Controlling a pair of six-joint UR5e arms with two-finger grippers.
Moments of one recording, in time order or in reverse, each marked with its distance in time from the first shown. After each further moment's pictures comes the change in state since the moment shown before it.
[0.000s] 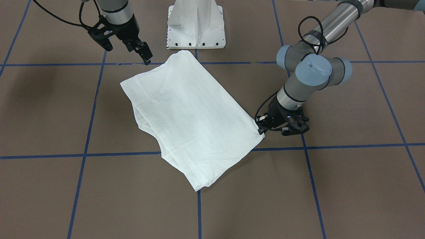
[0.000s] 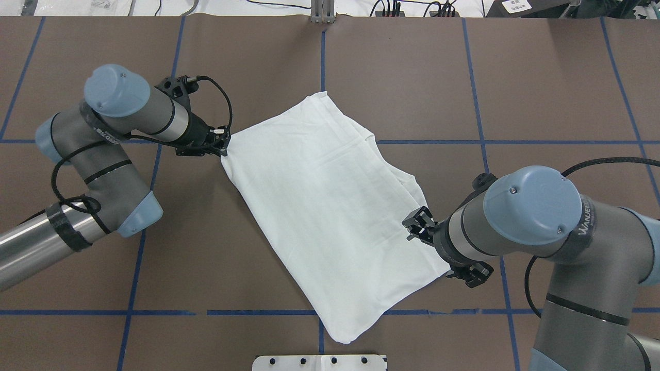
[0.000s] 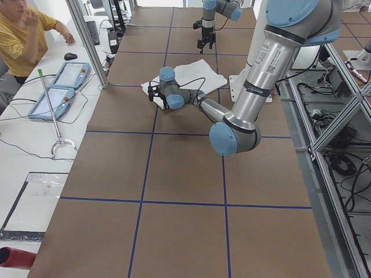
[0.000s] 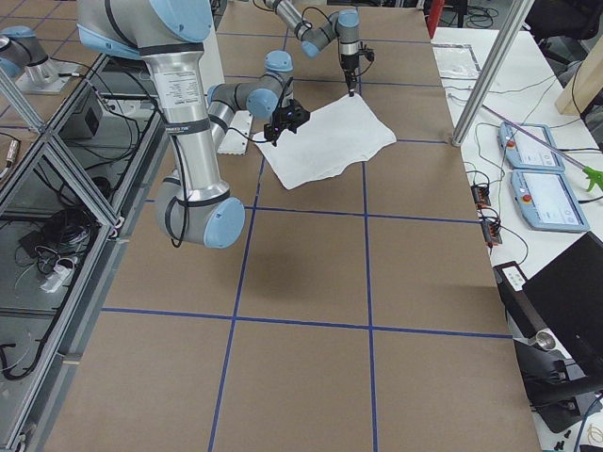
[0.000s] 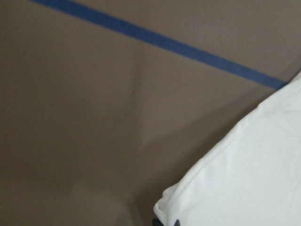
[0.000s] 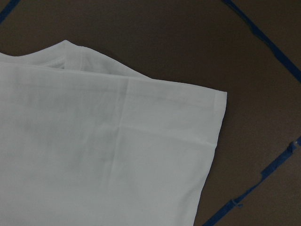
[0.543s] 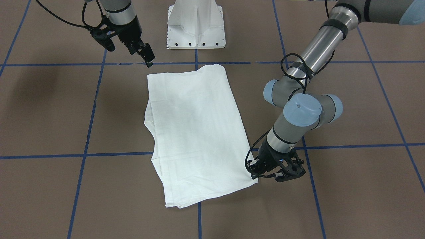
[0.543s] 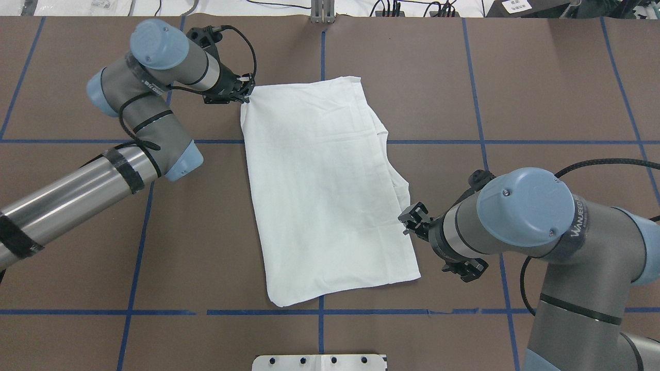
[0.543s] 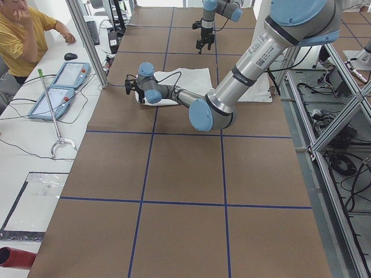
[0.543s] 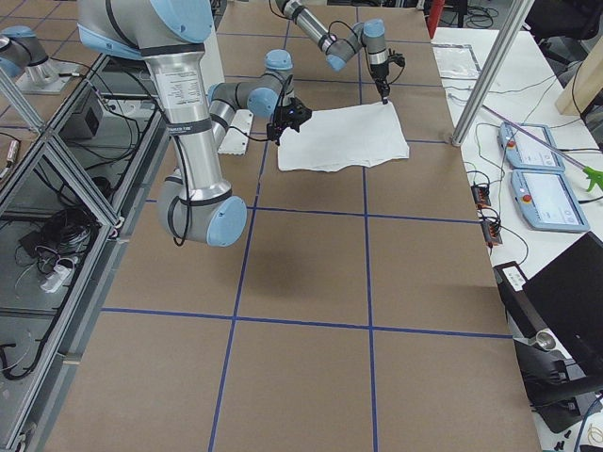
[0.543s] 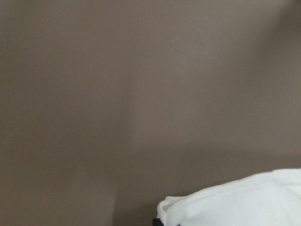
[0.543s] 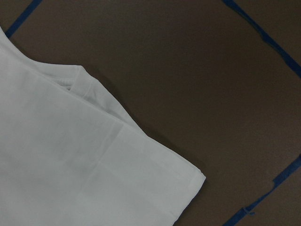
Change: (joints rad) left arm -0.056 -0.288 0.426 -0.186 0.110 -0.006; right arm -0.016 0.024 -0.010 0.002 -0.062 0.000
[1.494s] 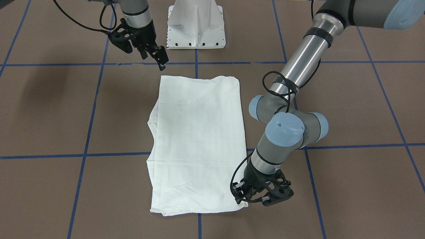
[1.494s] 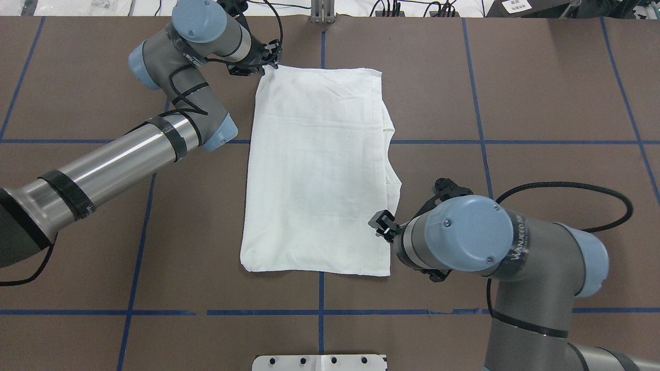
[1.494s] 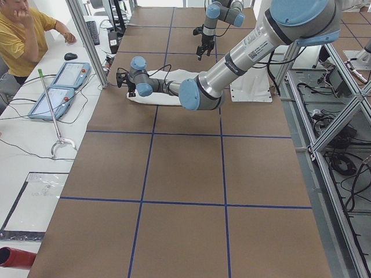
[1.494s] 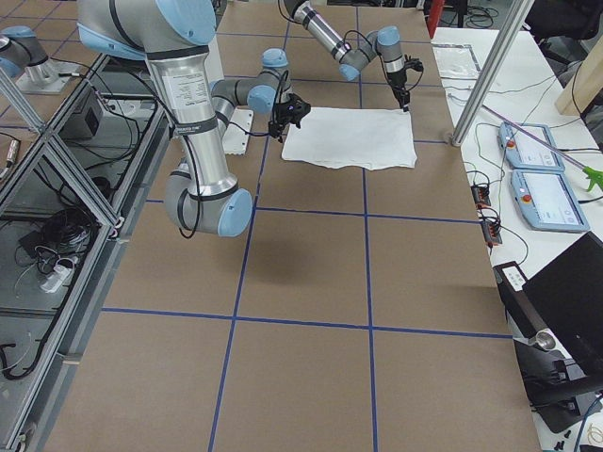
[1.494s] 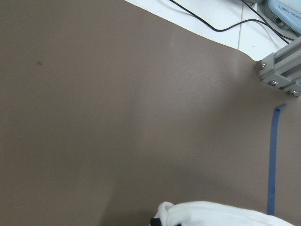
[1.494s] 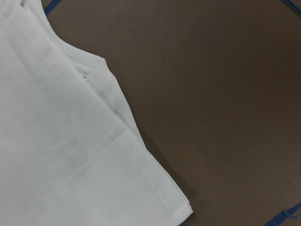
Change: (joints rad) left arm -0.007 -0.183 0.253 -0.118 0.050 -0.050; right arm -0.082 0.101 -0.102 0.002 -0.145 0.000
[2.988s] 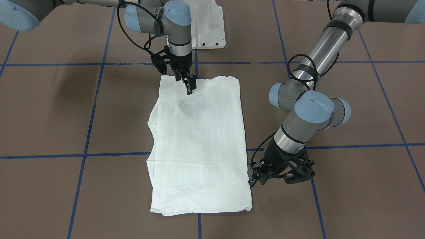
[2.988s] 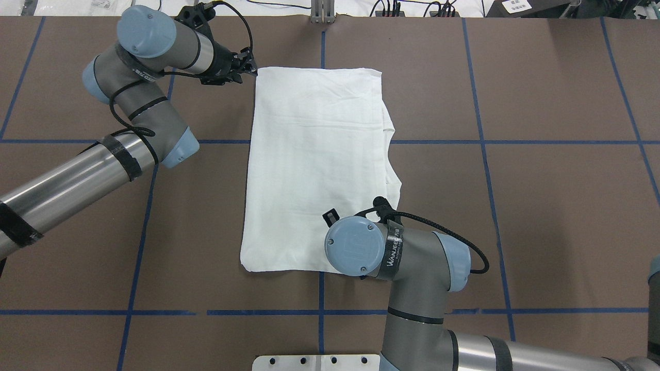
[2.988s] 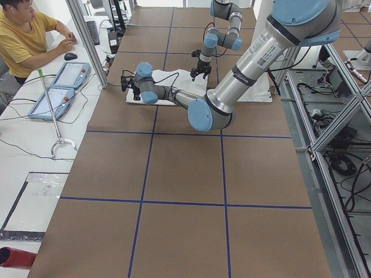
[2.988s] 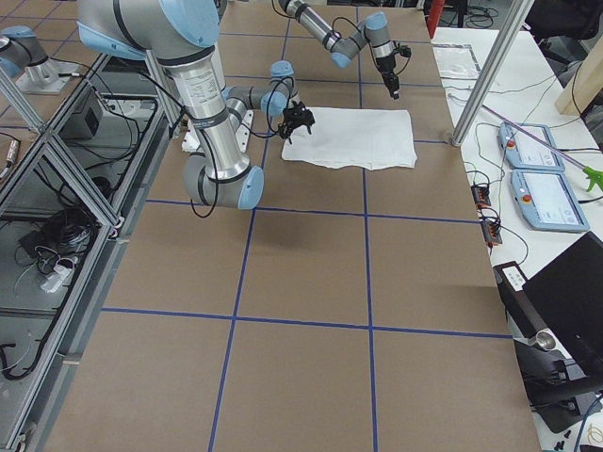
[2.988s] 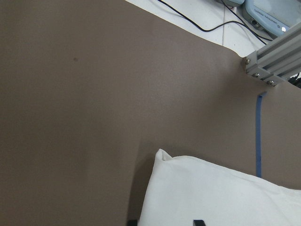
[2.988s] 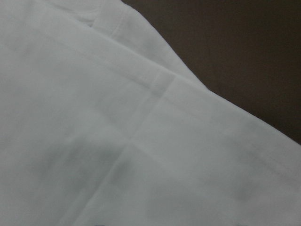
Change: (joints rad) left arm -0.018 0.217 -0.290 -0.006 -0.044 0.002; right arm -0.052 0.220 -0.384 0.119 -0.109 0.339
